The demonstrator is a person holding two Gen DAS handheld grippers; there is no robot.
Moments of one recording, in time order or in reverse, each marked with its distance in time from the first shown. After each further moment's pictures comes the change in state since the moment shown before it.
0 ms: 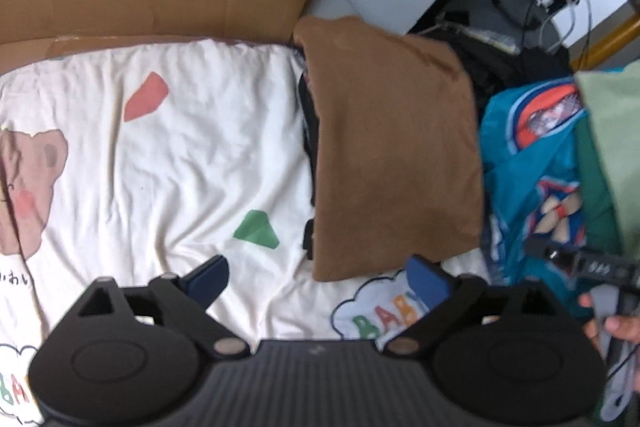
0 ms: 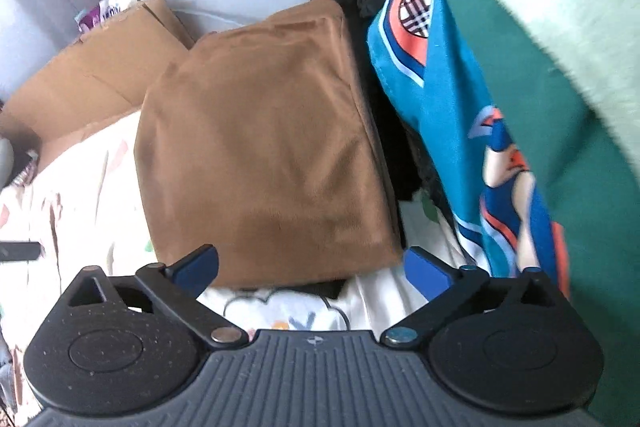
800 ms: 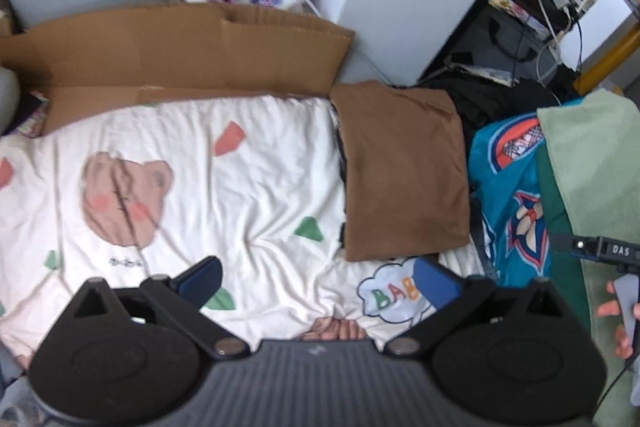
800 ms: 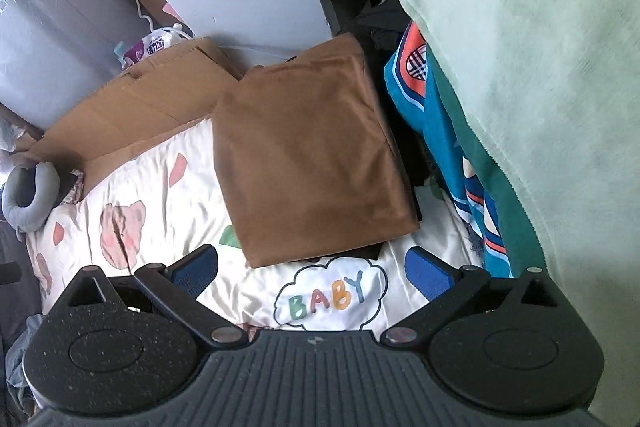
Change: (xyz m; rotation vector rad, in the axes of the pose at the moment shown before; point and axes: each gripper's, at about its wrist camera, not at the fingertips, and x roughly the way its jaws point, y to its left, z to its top) left arm -0.177 -0.031 -0.008 0.013 -0.055 0.173; right arm -0.136 0.032 0.021 0.089 0.044 0.073
